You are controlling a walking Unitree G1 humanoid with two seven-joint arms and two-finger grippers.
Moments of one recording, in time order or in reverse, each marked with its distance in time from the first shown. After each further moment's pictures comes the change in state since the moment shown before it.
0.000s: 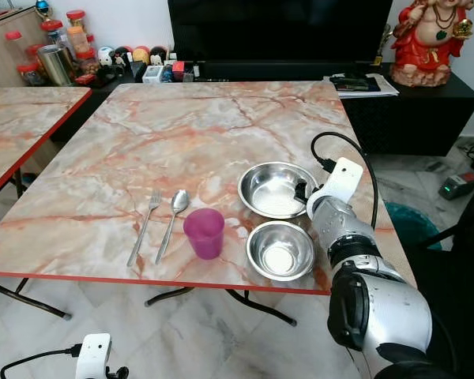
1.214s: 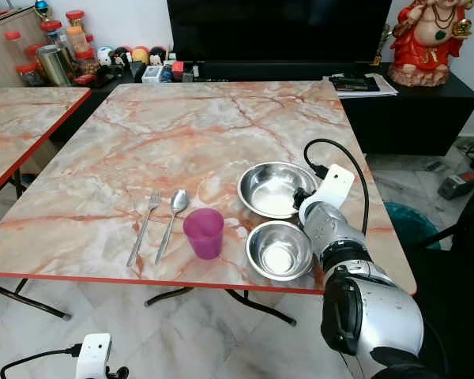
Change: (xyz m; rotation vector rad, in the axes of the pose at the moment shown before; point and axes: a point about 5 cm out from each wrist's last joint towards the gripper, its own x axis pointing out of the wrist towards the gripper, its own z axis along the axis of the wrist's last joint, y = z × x) left arm 0.000 0.000 0.000 0.001 0.000 0.000; right arm 0.001 0.004 -0.013 0.008 0.021 0.003
